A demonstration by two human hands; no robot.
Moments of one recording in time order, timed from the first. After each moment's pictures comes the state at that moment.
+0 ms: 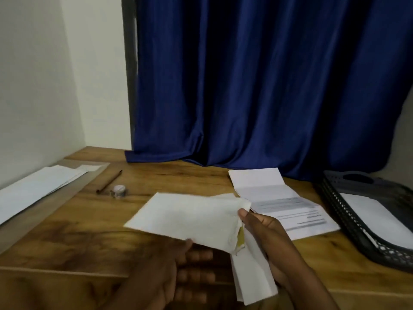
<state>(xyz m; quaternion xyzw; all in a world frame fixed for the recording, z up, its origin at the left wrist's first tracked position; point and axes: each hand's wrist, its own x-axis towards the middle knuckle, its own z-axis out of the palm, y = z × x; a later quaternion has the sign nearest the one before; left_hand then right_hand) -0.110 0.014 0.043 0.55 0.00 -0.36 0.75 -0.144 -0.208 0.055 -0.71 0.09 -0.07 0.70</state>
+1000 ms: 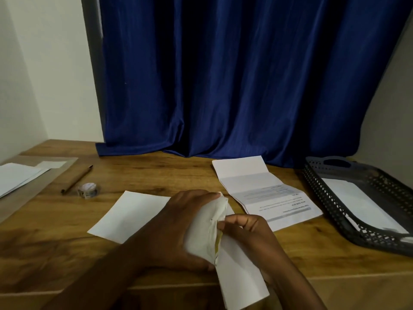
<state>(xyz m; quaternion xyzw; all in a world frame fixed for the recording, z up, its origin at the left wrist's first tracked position) -0.036 -0.023 0.037 0.81 -0.52 0.03 0.27 -0.139 -0.216 0.031 -0.75 0.06 -0.09 0.65</state>
